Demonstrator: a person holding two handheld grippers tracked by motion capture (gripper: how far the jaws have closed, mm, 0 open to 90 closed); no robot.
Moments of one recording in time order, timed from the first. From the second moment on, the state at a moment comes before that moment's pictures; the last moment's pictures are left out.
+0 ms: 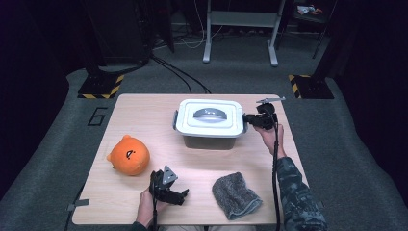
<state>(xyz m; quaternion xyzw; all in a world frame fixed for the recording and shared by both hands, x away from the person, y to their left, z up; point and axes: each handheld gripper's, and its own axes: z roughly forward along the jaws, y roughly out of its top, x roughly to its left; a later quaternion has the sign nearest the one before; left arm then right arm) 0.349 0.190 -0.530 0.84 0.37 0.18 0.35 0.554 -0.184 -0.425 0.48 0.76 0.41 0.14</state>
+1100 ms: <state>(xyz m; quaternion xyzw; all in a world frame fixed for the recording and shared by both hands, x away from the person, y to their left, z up) 0.352 0.192 -0.530 0.84 0.38 0.16 0.35 0.531 -0.164 -0.392 0.40 0.80 0.41 0.17</state>
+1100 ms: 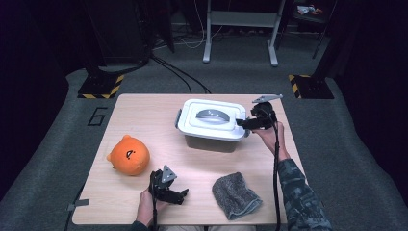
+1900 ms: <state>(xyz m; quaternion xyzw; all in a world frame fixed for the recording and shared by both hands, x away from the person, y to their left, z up) 0.351 0.192 -0.531 0.84 0.38 0.17 0.35 0.552 -0.105 -0.388 0.29 0.87 0.39 0.12</state>
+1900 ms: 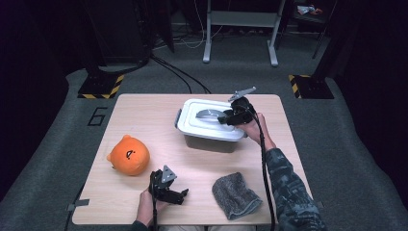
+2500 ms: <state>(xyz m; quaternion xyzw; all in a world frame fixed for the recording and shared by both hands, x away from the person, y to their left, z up) 0.351 0.191 -0.531 0.84 0.38 0.17 0.35 0.552 -0.098 -0.382 0.28 0.87 0.39 0.12</state>
